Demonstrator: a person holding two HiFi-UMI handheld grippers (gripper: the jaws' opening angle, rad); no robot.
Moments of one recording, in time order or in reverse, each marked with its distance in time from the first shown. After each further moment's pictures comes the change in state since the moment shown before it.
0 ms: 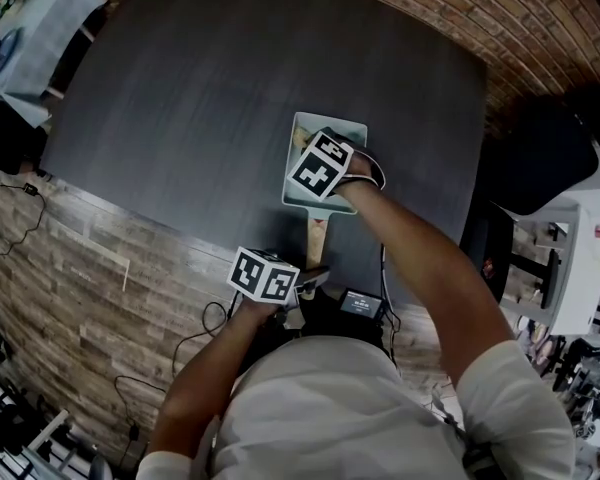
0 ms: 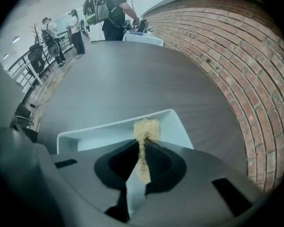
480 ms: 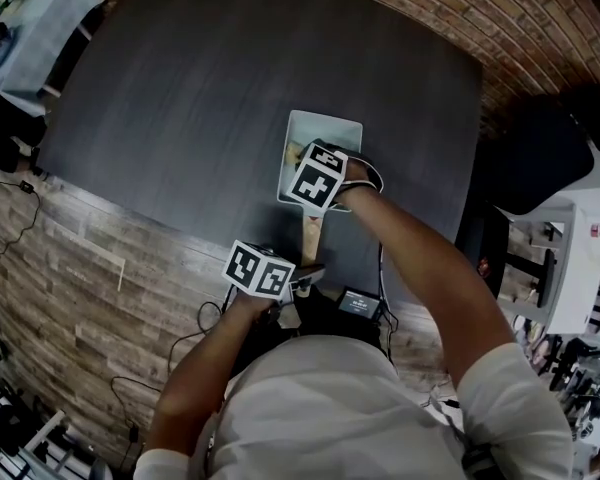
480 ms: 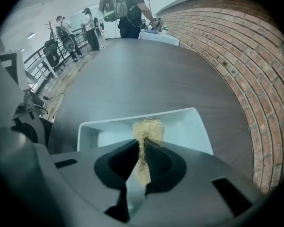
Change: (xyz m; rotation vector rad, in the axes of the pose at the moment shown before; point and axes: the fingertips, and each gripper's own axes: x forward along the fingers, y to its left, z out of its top) left arm -0.001 0.001 0.000 0.020 0.024 -0.012; right arm -0.006 0.038 -0.009 -0.112 0.011 0.115
